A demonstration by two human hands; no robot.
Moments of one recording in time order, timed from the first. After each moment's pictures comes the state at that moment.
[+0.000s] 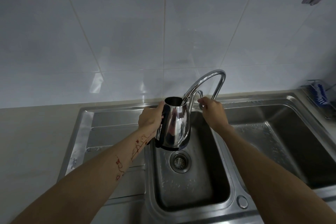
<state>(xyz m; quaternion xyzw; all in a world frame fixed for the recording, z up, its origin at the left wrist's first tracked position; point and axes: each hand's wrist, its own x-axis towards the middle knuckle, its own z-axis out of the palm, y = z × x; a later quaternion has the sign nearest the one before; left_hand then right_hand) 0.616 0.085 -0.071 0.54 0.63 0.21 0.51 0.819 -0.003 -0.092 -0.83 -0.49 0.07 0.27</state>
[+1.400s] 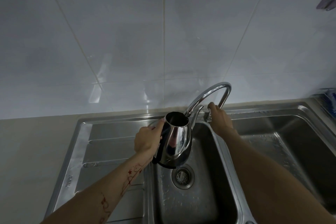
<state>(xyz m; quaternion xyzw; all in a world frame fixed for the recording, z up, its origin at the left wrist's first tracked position) 0.609 0.081 -0.082 0.58 0.63 0.23 0.46 0.867 0.028 -0.115 -0.85 -0.50 0.09 0.13</state>
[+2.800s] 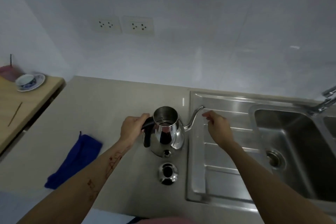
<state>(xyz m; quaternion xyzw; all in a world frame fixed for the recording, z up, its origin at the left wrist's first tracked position) 0.071 0.156 -0.089 0.50 0.62 0.35 0.50 0.353 0.076 -0.099 -0.76 -0.54 0.16 0.33</state>
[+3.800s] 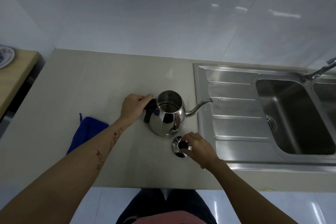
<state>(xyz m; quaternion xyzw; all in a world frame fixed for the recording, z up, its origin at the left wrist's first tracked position) 0.019 0.189 -0.106 0.64 0.55 0.27 0.46 0.214 -0.005 -0.174 -0.71 -0.65 0.24 0.09</state>
